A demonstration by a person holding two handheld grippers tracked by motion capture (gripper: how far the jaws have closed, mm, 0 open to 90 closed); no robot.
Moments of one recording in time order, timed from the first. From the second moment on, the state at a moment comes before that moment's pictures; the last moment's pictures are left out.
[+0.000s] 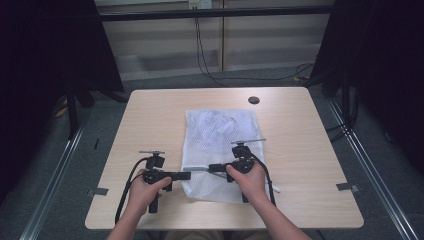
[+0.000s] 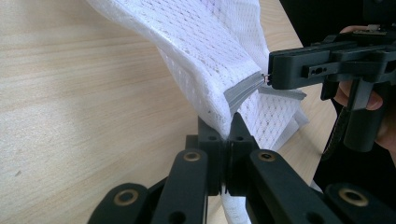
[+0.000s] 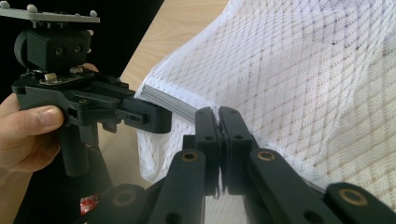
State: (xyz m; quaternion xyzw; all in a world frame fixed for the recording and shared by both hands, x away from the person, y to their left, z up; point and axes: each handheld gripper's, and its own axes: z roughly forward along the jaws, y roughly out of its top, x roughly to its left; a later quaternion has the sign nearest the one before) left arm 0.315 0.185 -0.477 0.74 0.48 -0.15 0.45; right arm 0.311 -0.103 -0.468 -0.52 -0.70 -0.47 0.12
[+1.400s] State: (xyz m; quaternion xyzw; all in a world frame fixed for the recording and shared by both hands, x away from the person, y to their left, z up) left arm 0.316 0.188 -0.477 0.74 0.48 -0.15 0.45; right arm 0.309 -0.113 -0.469 -0.52 -0.70 -0.47 0.12
